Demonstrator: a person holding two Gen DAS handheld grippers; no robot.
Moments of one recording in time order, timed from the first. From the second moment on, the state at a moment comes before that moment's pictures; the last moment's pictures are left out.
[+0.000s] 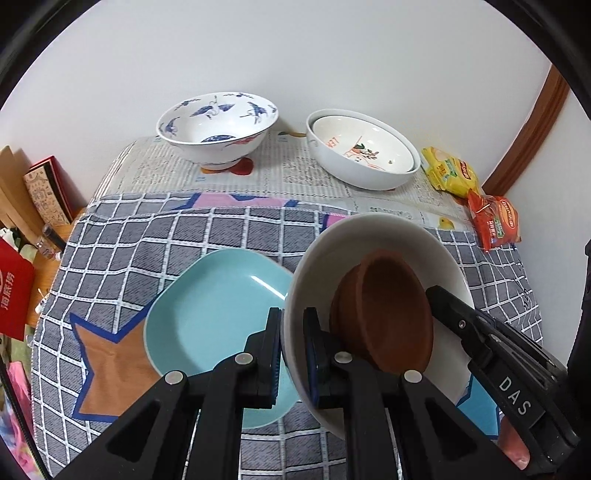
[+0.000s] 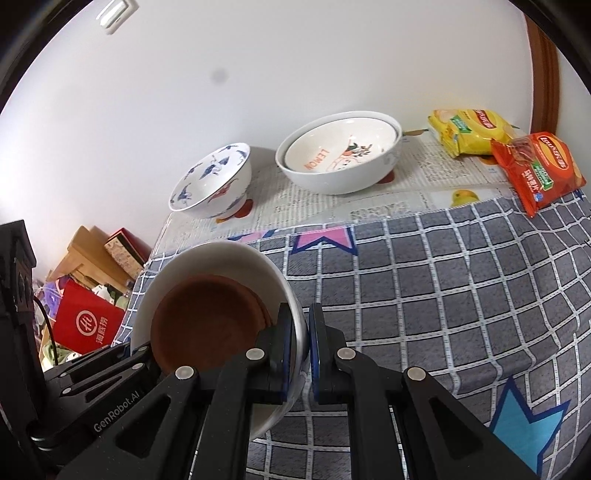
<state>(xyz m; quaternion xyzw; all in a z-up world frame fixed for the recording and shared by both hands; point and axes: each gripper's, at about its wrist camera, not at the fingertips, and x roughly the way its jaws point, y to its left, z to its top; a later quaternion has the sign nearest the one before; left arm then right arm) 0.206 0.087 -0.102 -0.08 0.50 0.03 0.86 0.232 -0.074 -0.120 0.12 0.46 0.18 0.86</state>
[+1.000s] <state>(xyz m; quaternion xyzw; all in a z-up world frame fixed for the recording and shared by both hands) 0.195 0.135 -0.114 -0.09 0.50 0.07 0.86 0.228 -0.021 -0.128 0.10 0.45 0.22 0.86</state>
